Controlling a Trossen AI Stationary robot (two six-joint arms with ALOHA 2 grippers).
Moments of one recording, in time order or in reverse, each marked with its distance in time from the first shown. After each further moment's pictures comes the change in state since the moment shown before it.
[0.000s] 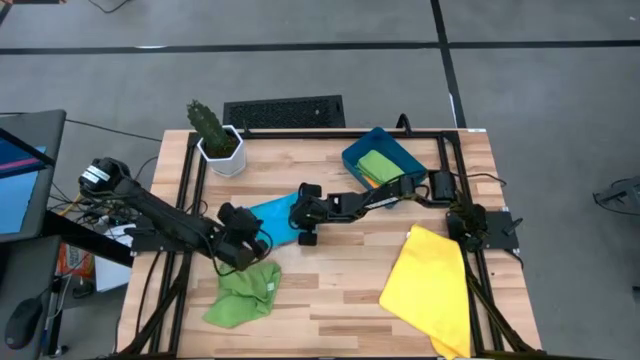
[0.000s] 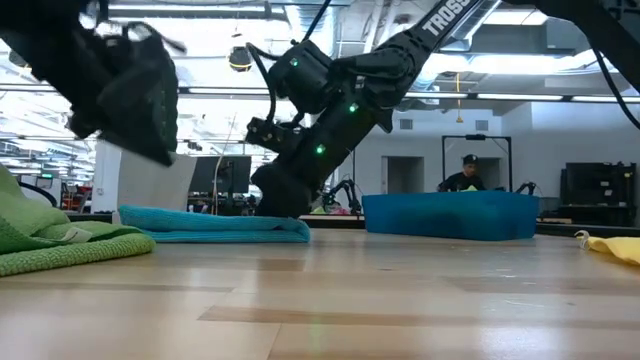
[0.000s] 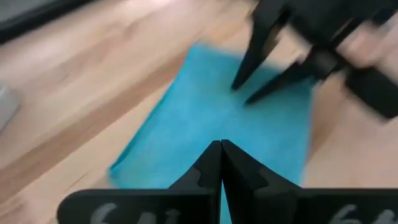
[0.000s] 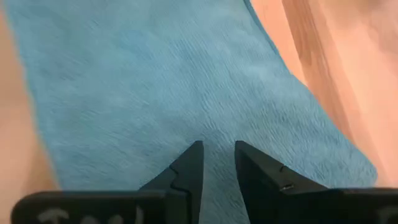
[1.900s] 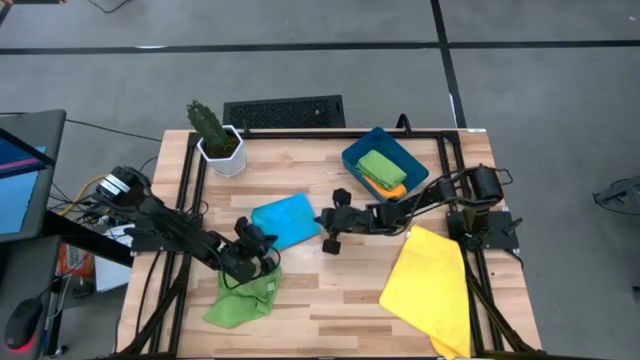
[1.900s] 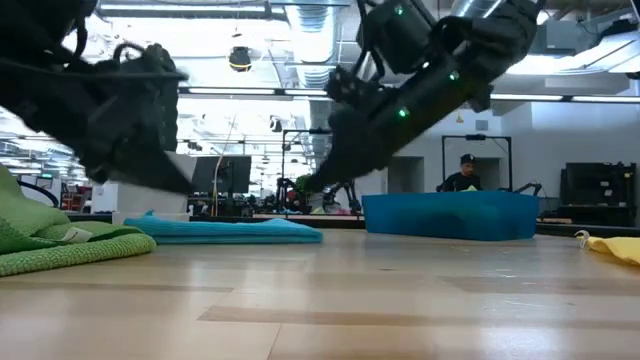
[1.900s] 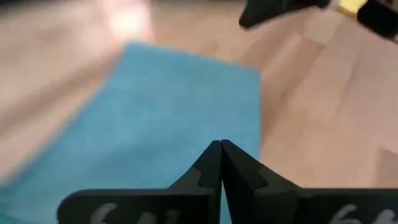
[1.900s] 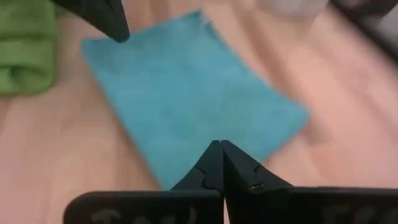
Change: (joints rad) left arm -0.075 0.233 -0.147 0.646 -0.067 0.184; right arm 0.095 -0.332 -0.488 0.350 0.152 0.153
